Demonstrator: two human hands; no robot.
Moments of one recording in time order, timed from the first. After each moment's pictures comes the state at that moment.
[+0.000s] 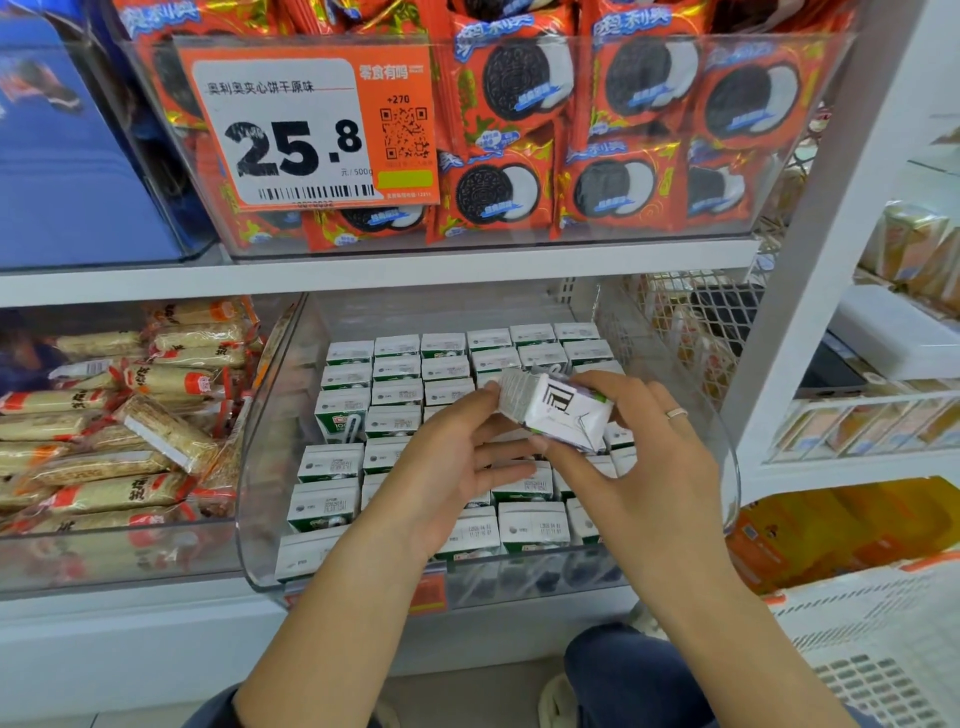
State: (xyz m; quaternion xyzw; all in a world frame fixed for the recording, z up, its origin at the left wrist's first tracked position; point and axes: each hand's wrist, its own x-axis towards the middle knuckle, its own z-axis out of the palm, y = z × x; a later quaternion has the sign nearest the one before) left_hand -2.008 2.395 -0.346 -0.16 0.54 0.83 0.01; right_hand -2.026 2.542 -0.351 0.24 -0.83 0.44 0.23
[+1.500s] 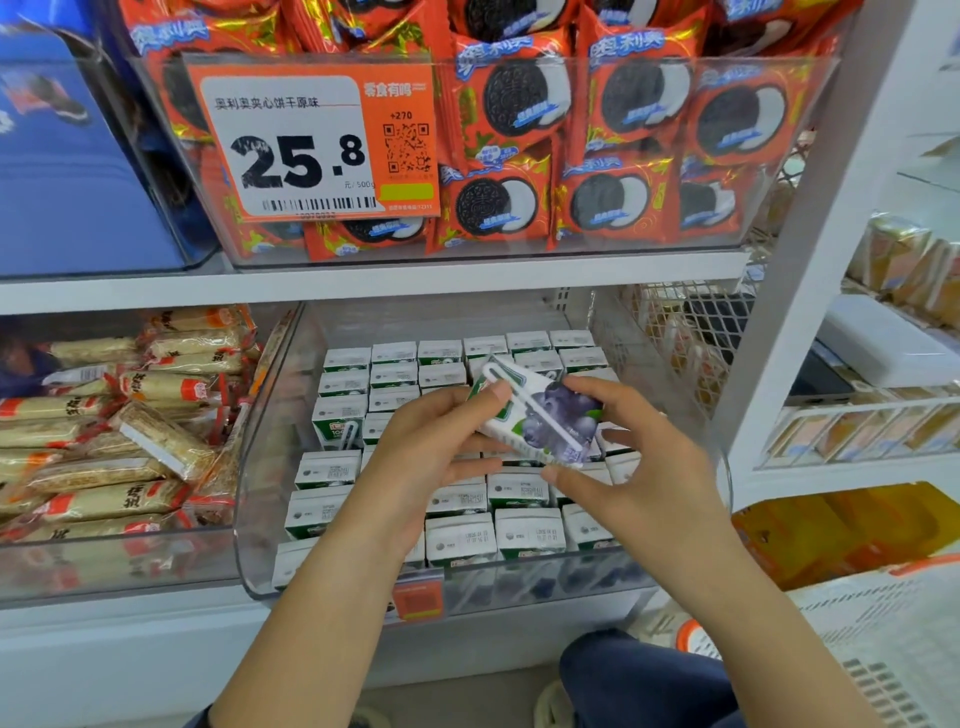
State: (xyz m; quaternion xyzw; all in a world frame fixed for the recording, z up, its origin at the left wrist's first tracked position) left_hand -2.004 2.380 -0.346 -0.13 0.62 0.77 -0.06; right_hand -2.038 2.558 -0.349 0.26 -0.84 0.46 0.07
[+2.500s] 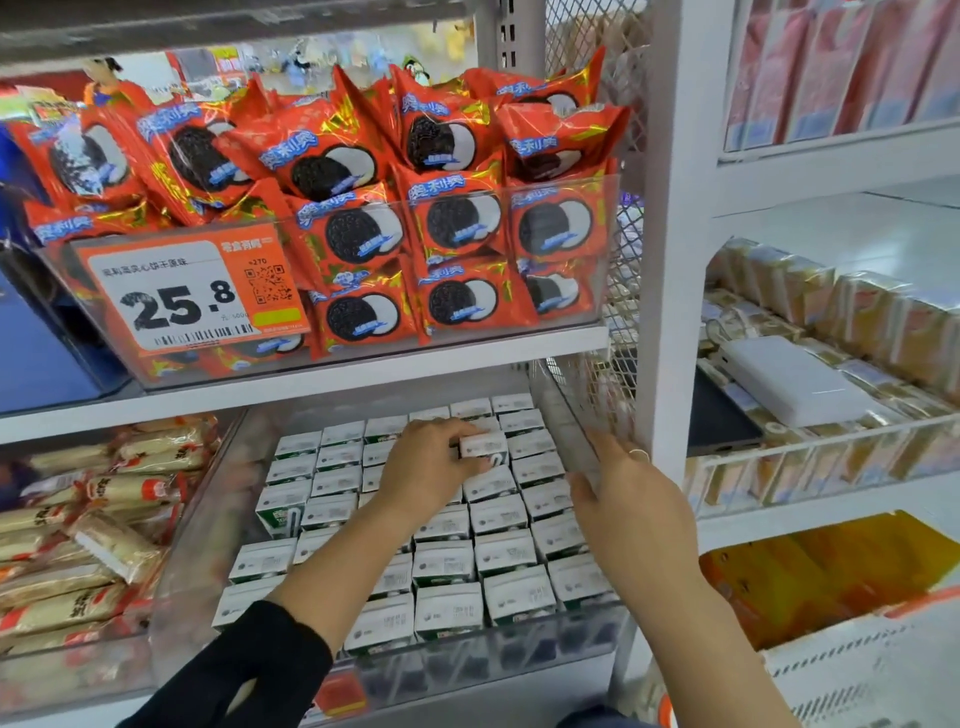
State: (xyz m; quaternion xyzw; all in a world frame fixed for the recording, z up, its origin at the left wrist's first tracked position) left_hand -2.109 2.393 -0.373 -0.08 0.94 0.32 -0.12; right_hand -2.091 2.595 -0.358 0.13 -0.94 0.27 0.17
